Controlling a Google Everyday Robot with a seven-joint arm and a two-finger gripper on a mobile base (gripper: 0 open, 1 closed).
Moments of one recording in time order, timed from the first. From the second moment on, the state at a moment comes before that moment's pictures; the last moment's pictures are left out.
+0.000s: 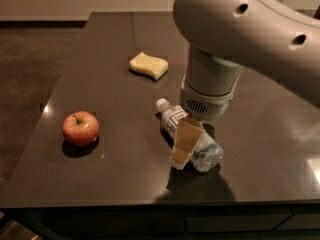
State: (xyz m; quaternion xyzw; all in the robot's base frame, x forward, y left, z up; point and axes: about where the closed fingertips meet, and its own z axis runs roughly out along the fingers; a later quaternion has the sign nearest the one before) arm 0.427 -0.080 0.867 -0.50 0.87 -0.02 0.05
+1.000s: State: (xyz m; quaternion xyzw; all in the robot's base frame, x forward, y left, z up) arm 0.432 -0.087 0.859 -0.47 0.88 -0.04 0.02
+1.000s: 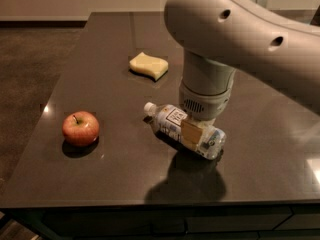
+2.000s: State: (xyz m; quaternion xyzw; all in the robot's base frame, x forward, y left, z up) arm 0.532 -0.064 0.913 -0.55 0.83 0.00 0.07
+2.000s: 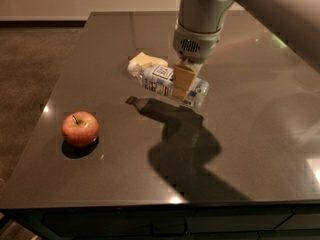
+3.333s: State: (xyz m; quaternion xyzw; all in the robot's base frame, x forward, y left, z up) arm 0.592 -0.062 0.885 -0.66 0.74 0.01 0.07
